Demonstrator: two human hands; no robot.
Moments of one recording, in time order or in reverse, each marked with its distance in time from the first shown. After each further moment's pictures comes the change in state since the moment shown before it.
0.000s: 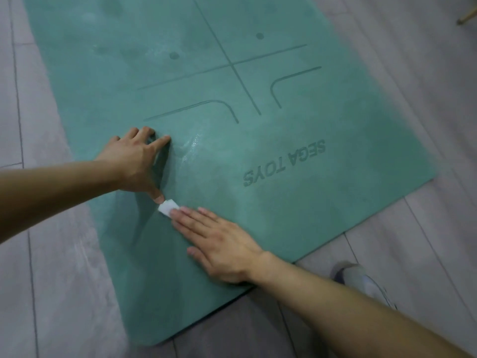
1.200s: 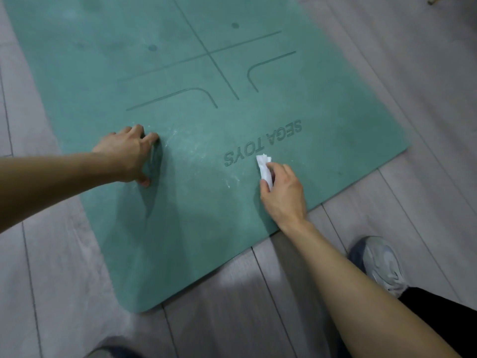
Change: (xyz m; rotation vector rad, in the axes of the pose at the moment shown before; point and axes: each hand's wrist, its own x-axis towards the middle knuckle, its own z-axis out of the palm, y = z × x) left_hand -0.014 0.027 0.001 0.074 -0.020 0.013; right_hand -0.086 0.072 -0.039 0.142 0.522 0.971
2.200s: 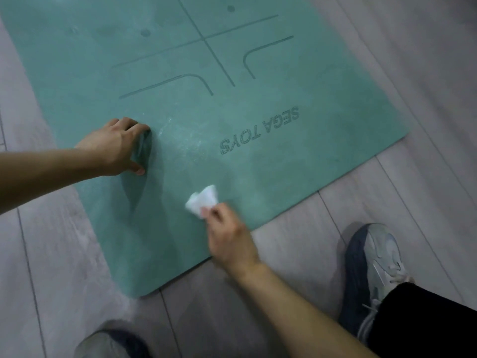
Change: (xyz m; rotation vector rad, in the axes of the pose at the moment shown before) left_hand -0.003 -0.018 0.028 -0.216 0.086 0.046; right_hand -0.119 -0.051 0.057 0.053 -0.055 -0.408
